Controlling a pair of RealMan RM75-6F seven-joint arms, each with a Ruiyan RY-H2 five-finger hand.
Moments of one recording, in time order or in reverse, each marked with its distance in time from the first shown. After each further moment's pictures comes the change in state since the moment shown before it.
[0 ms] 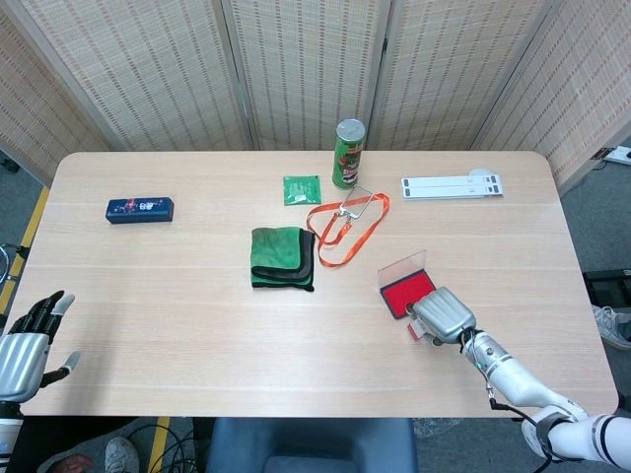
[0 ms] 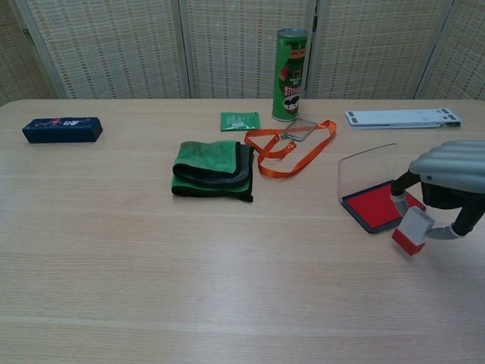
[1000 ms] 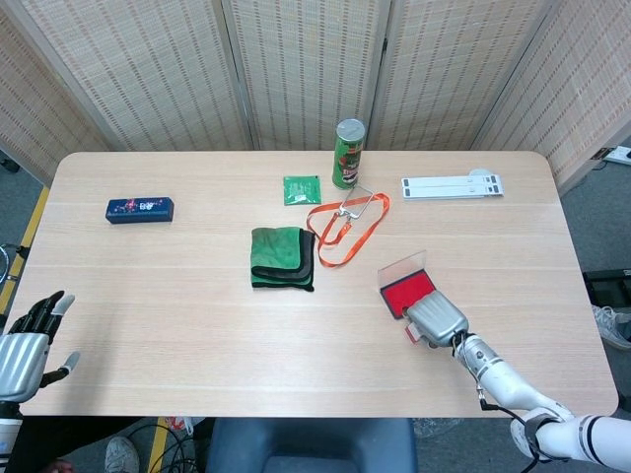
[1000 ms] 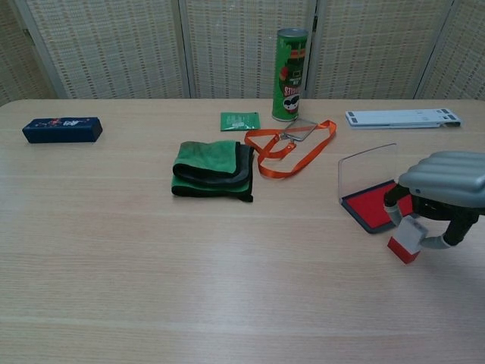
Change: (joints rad) left arm 0.000 0.002 -0.001 0.000 -0.002 -0.001 0.009; right arm 0.008 -0.045 -0.007 0.003 0.075 0.003 -0.129
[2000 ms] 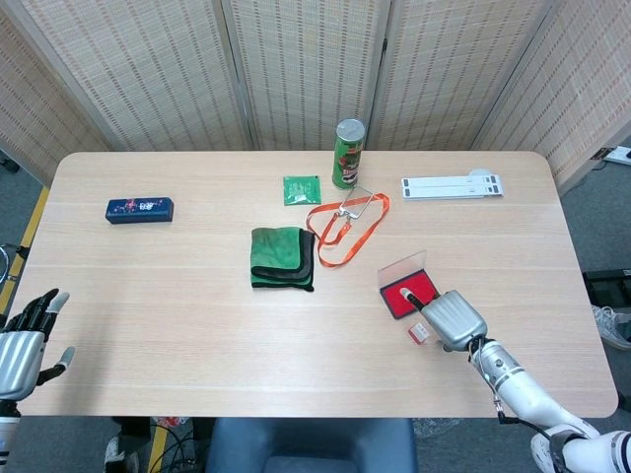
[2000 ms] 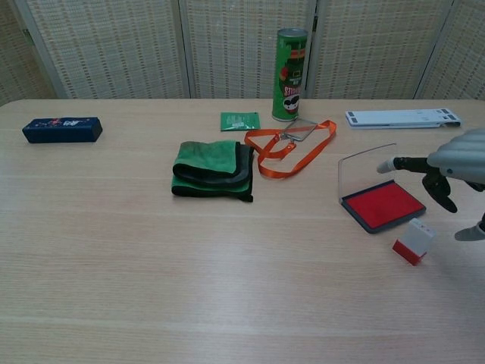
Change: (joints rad) left arm 0.003 0.001 -0.011 -0.004 -0.019 0.004 -0.002; right arm -0.028 0.168 -0.025 -0.222 0.045 0.110 -0.063
